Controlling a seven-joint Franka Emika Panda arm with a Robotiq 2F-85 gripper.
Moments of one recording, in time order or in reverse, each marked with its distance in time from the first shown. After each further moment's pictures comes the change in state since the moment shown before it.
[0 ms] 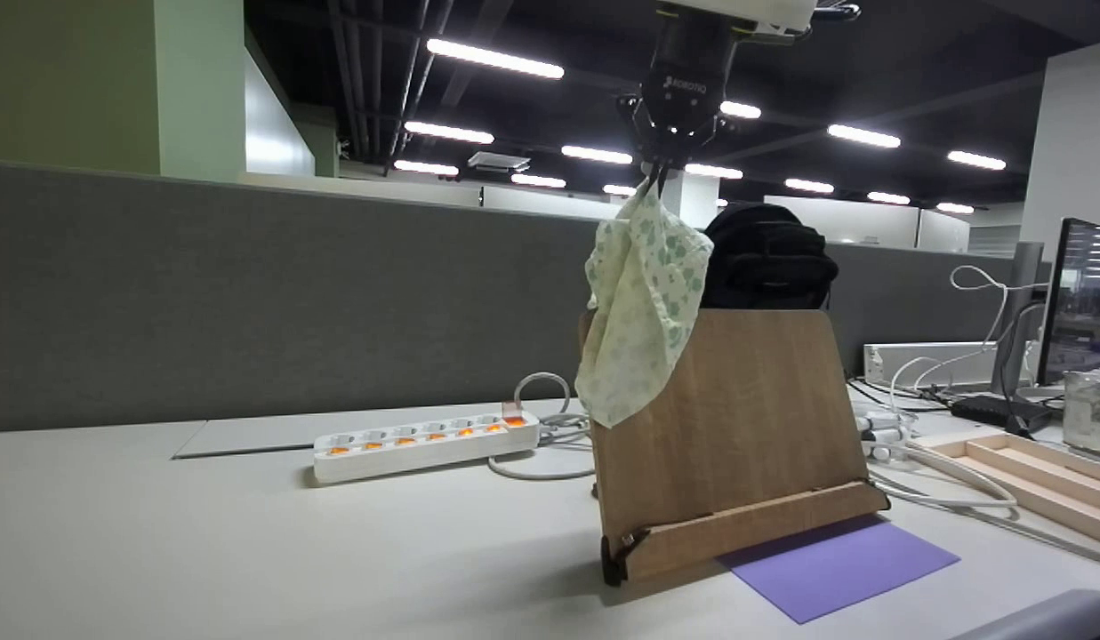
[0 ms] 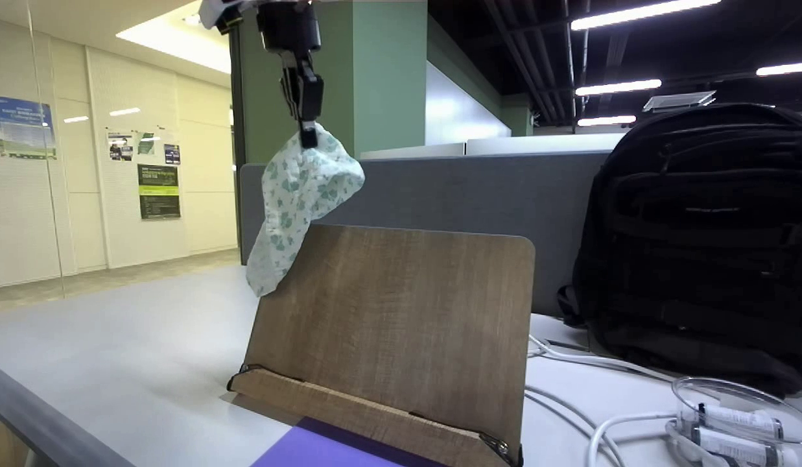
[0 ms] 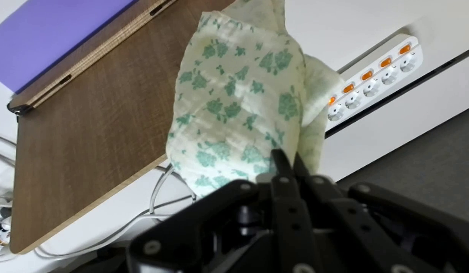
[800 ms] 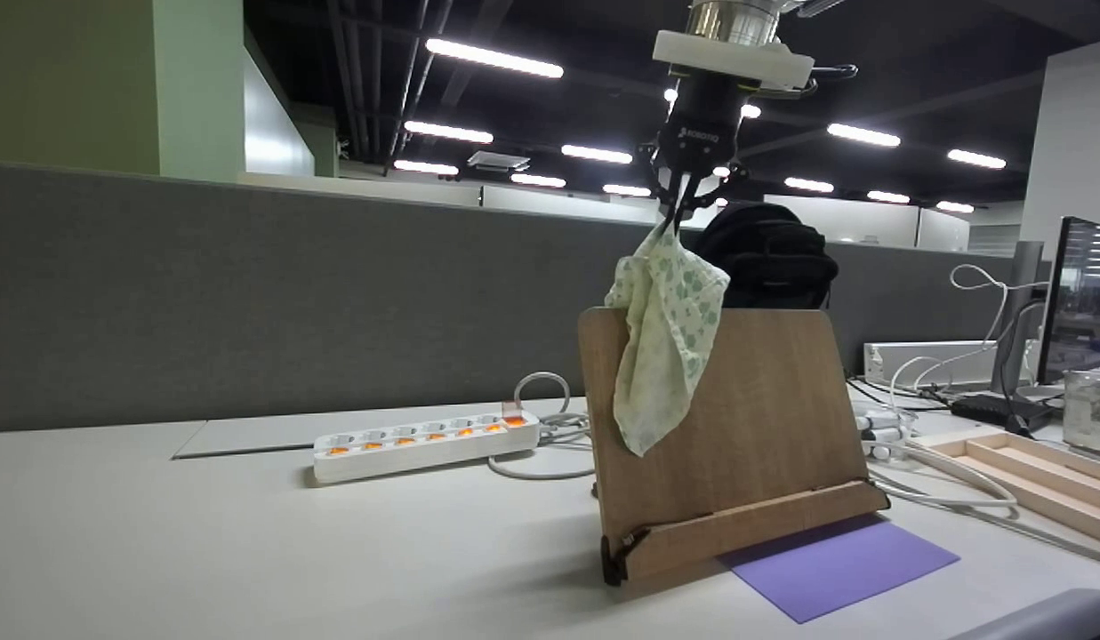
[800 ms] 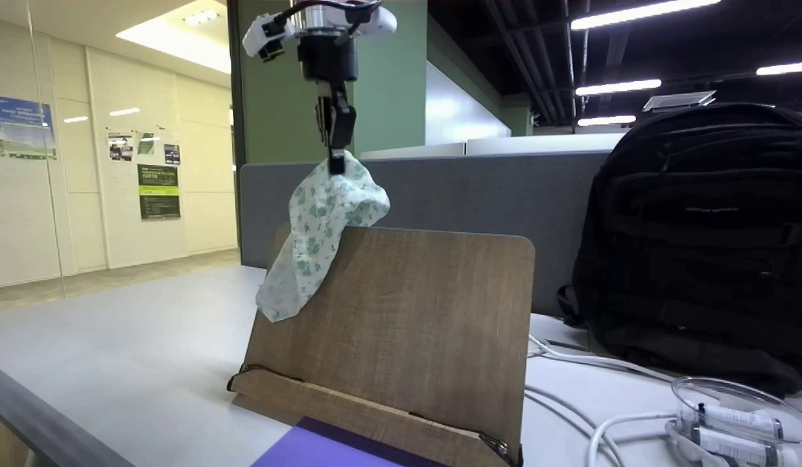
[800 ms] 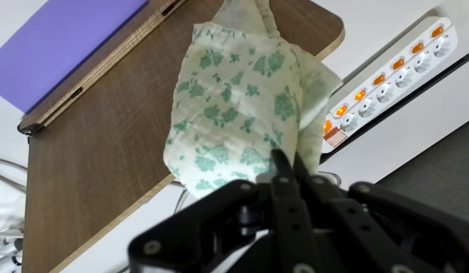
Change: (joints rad) arm 0.002 0.137 -0.088 0.049 0.018 0.012 -0.018
